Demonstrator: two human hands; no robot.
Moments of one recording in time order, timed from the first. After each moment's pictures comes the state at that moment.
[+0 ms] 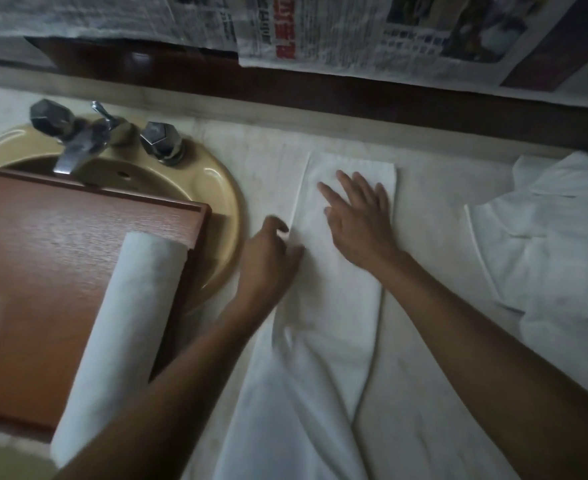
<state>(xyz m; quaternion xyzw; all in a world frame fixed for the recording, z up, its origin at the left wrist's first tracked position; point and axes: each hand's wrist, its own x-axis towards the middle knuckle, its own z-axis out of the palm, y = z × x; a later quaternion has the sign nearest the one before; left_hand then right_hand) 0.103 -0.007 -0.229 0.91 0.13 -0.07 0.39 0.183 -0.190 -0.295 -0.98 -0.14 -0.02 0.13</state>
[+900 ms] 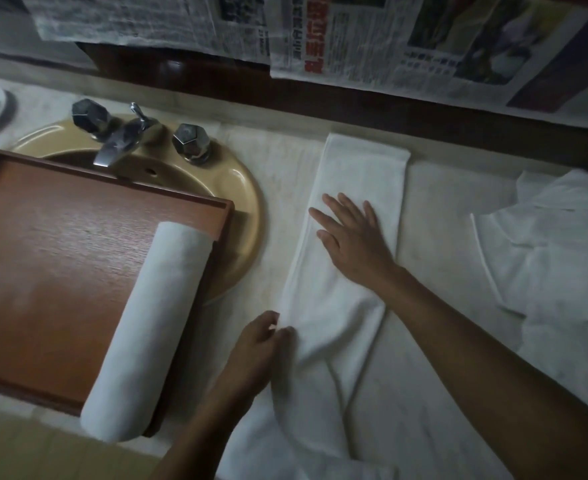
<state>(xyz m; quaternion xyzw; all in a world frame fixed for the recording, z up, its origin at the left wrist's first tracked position) -0.028 0.020 -0.208 0.65 0.30 -0.27 0.65 0.154 -0.168 -0.287 -0.97 -0.23 0.01 0.12</state>
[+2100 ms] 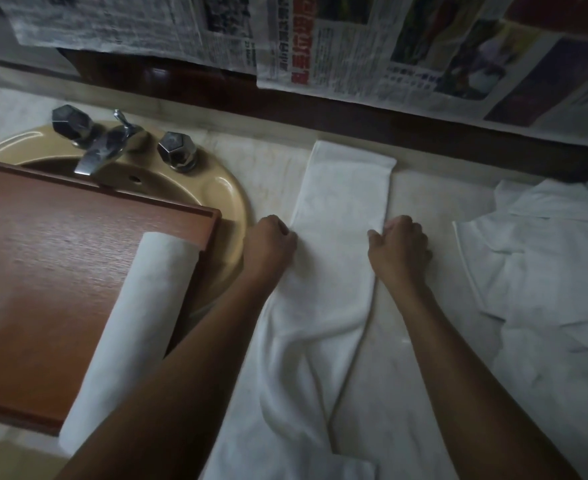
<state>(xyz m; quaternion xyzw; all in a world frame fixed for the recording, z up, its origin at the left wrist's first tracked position) 0.140 0.002 -0.233 0.90 0.22 -0.09 0.37 0.148 -0.213 -0.250 -0.96 0.19 0.01 0.20</state>
